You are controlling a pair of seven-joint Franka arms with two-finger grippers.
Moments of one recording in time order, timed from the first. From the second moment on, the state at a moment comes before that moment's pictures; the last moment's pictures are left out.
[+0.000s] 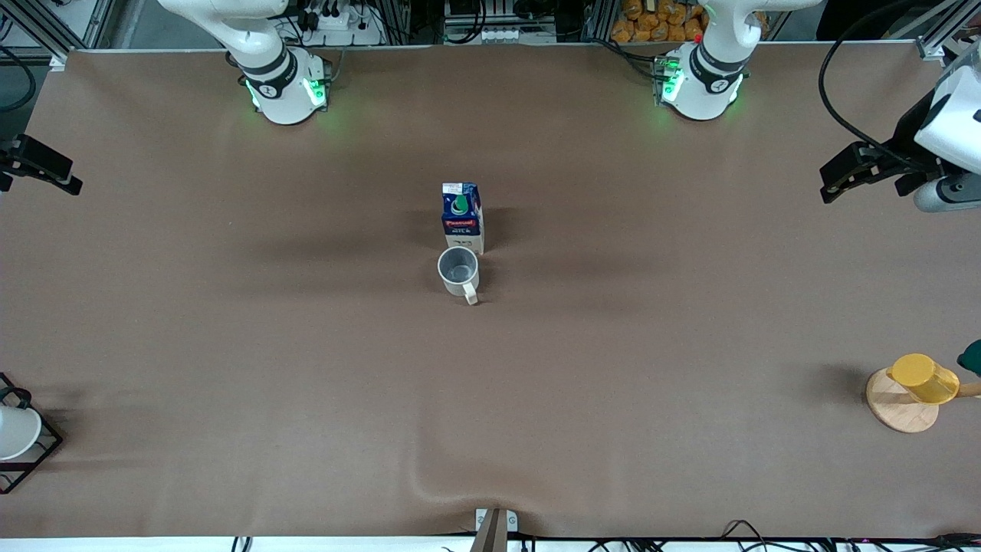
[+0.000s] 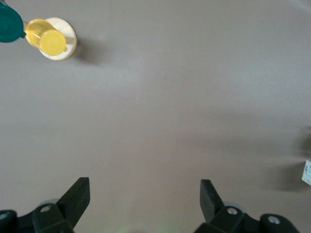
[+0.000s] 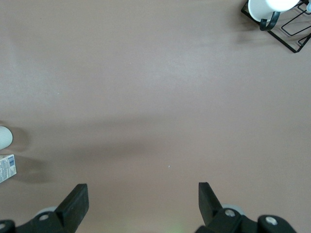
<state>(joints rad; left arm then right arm) -0.03 0.02 -0.10 -1.45 0.04 1.46 -0.20 -0.04 -0.04 -0.06 -1.55 -0.01 1.49 -0.04</state>
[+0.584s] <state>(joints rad) -0.06 0.00 -0.08 -1.46 0.03 1.43 -0.20 -0.04 -0.04 -0.06 -1.54 -0.01 1.49 -0.04</state>
